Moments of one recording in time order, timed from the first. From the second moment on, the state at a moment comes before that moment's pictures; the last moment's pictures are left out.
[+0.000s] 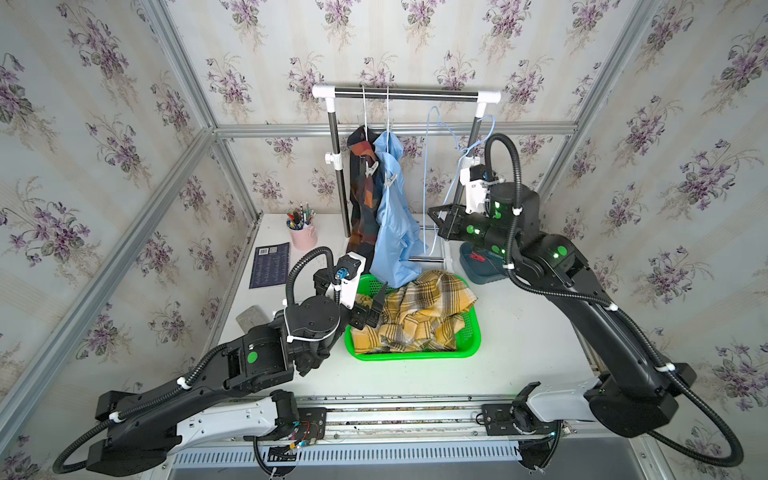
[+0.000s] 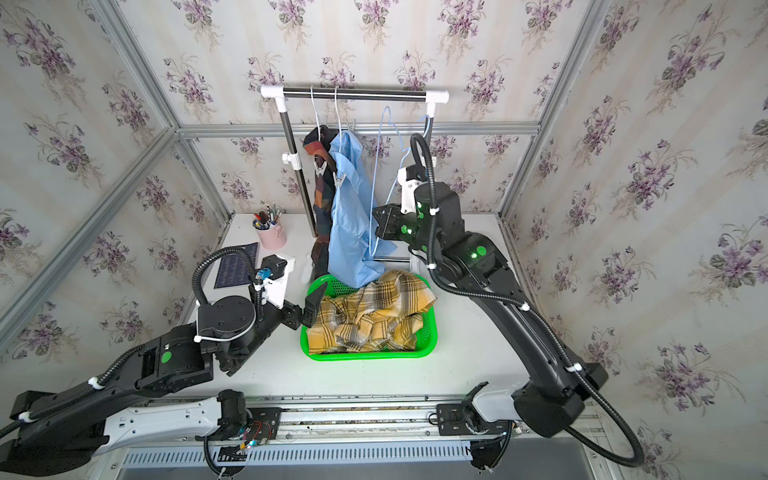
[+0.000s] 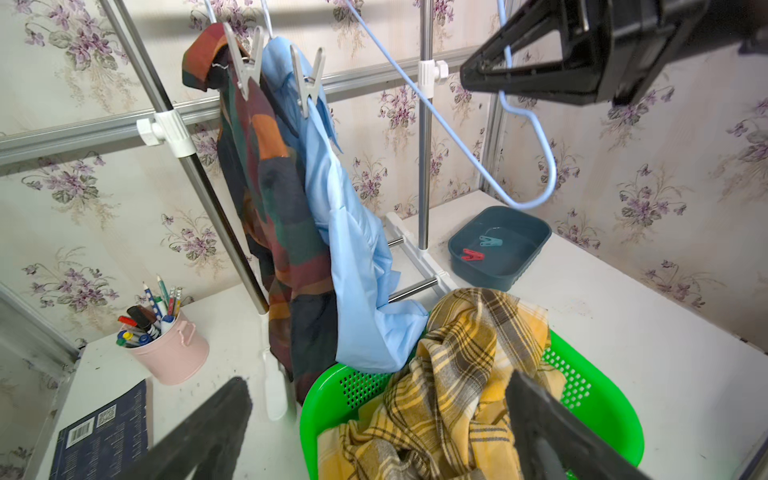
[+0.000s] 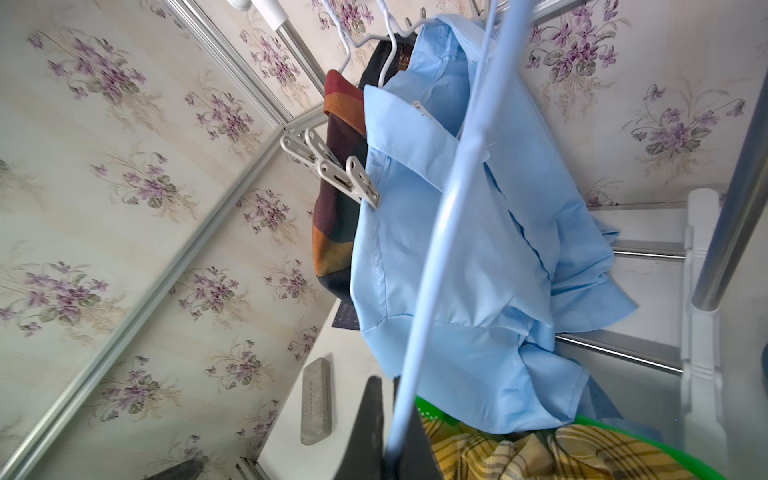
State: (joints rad) left arm -1.18 0.86 1.12 -0.53 -0.75 -0.09; right arm 0.66 1.42 1.79 -0.67 -0.06 0.55
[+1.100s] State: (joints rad) left arm -1.11 0.75 1.00 -0.57 -0.73 -0.11; right arm 0.49 2.30 2.98 -1.14 -0.17 0.46
